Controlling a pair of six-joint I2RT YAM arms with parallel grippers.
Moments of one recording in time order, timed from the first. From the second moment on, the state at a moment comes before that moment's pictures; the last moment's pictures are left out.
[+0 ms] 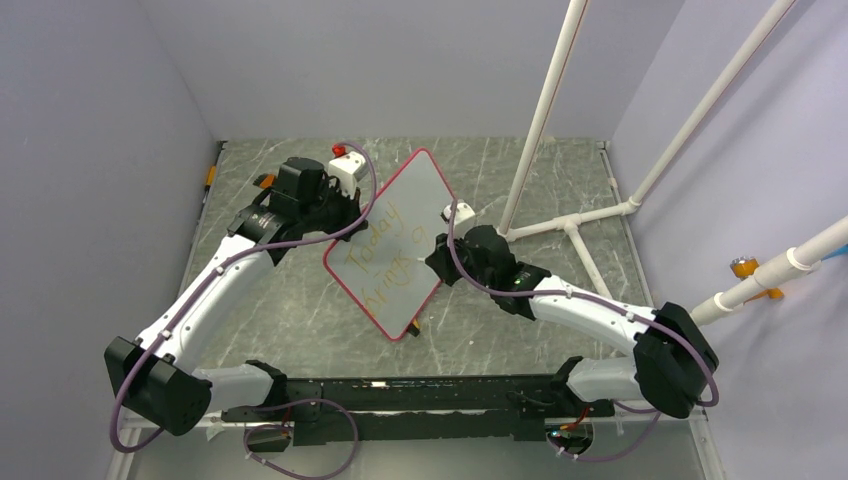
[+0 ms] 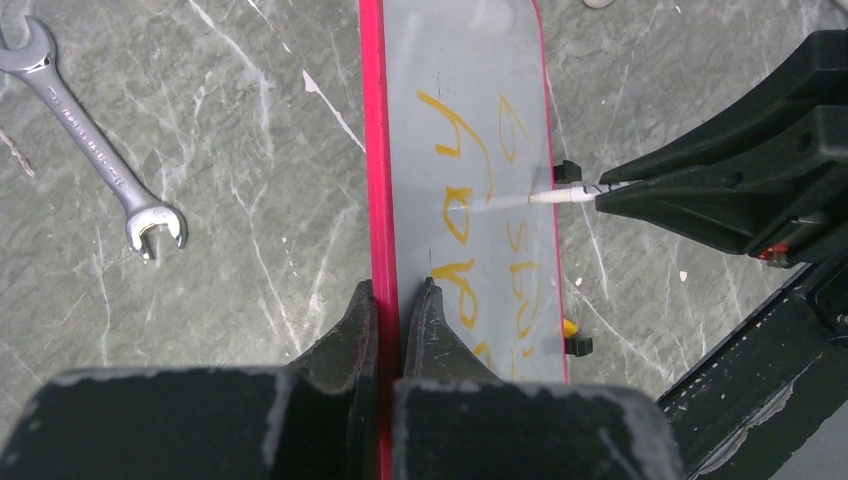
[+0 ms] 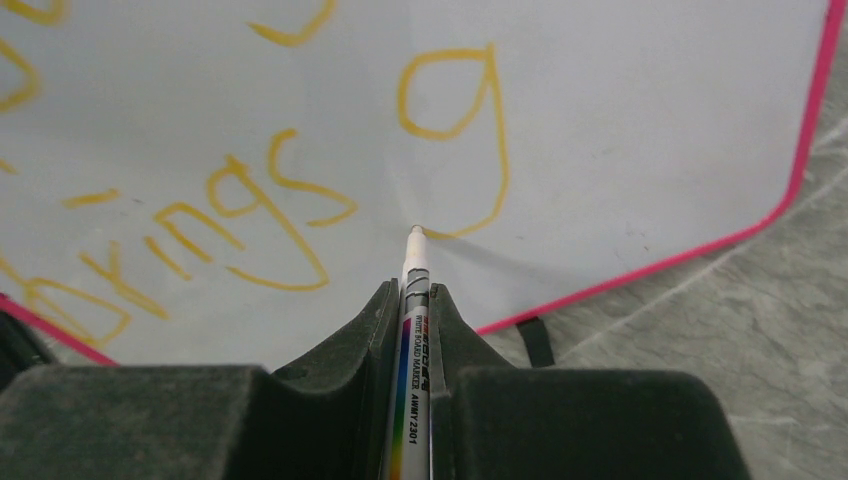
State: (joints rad) left arm -0.45 1.23 1.21 -0.60 0.23 0.01; right arm 0.80 1.26 0.70 0.12 0.03 0.27
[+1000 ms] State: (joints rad) left arm -0.44 1.20 1.21 -0.64 0.23 0.03; right arm 0.76 1.22 0.80 0.10 0.15 0.23
